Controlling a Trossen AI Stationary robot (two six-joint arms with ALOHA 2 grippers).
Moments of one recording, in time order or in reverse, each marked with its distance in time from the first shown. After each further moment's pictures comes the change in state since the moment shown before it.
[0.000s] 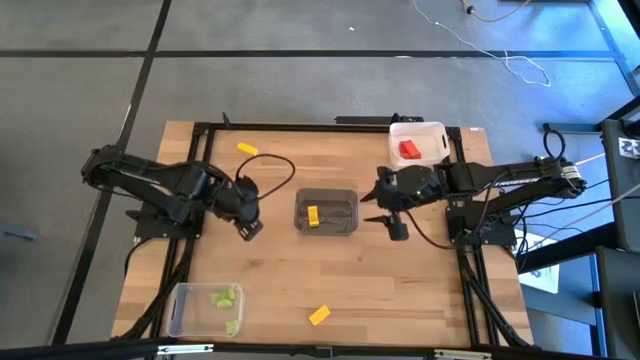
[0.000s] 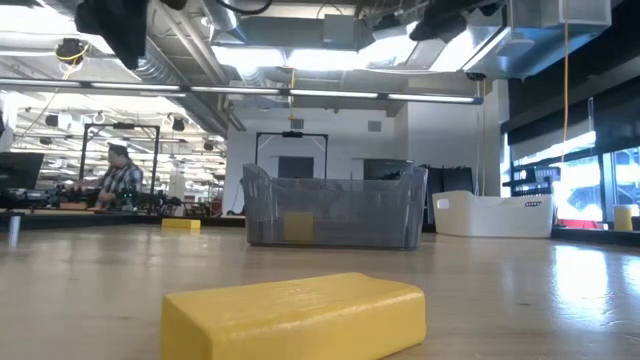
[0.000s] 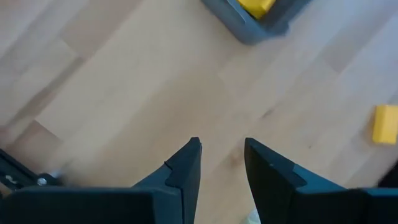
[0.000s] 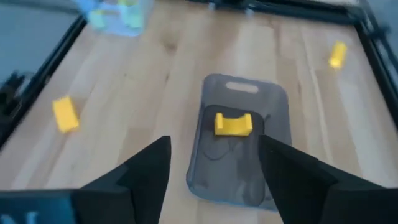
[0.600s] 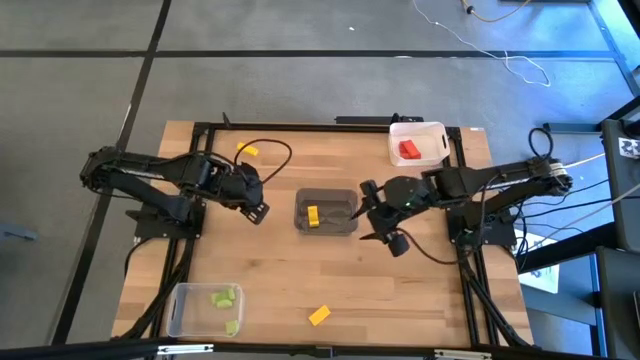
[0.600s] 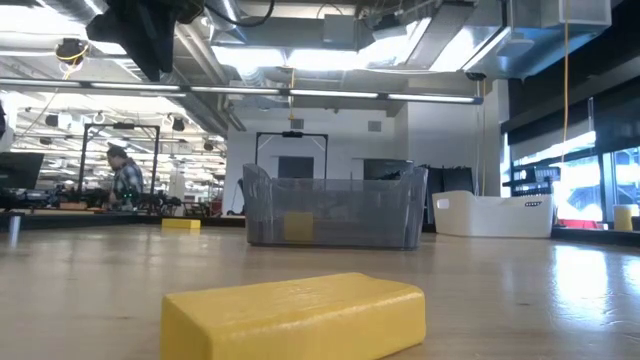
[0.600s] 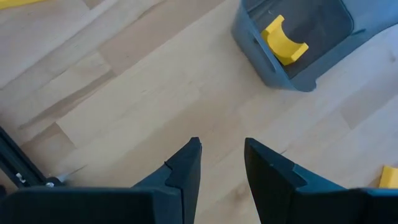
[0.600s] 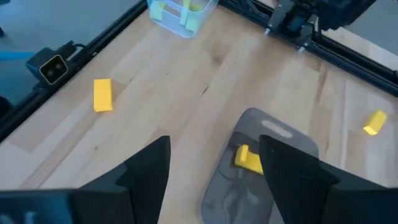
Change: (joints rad) left arm 0.122 0.000 0.000 0.009 -0.063 -0.052; right arm 0.093 0.135 0.182 -0.085 -0.081 -0.257
